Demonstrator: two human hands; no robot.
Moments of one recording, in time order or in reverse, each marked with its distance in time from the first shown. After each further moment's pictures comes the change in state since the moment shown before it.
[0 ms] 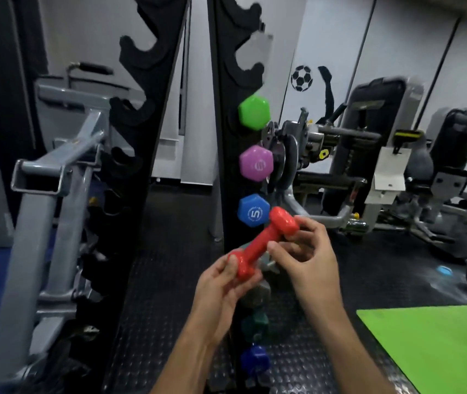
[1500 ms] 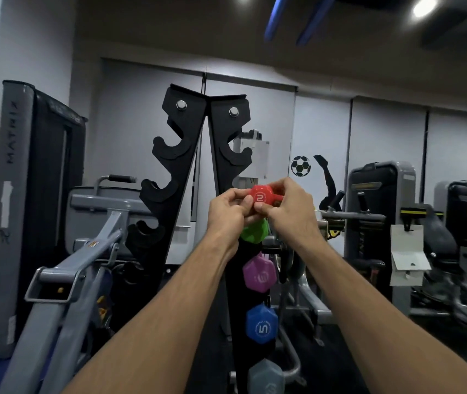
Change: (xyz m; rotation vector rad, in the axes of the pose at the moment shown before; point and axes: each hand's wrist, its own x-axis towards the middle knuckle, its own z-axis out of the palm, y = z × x) left_hand 0.131 0.211 0.195 0.460 -0.063 0.470; right_hand 0.212 -0.174 0.046 -0.388 0.042 -0.404
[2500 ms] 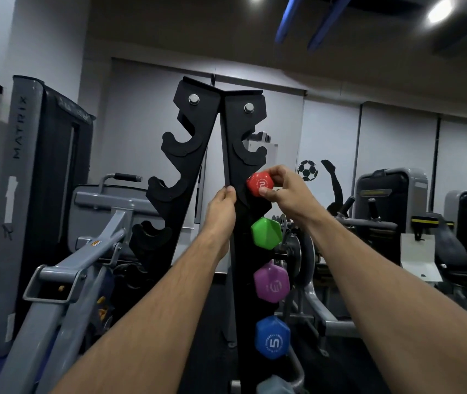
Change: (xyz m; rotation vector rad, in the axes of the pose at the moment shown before) left_hand 0.044 -0.012 -0.034 0.190 0.093 -0.050; right_hand 0.081 0.033 0.042 0.289 -0.278 -0.039
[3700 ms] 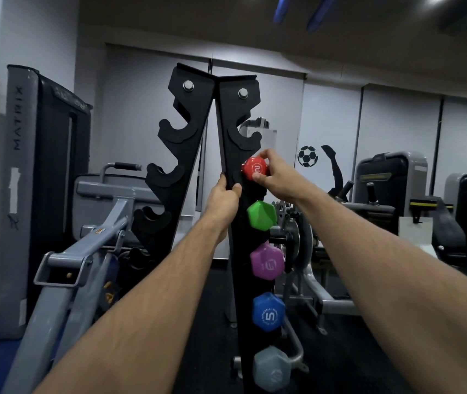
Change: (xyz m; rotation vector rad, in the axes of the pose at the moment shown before) left_hand 0.000 -0.009 -0.001 0.128 -0.080 0.049; right_hand -0.004 -0.016 -0.001 -0.352 -0.133 0.042
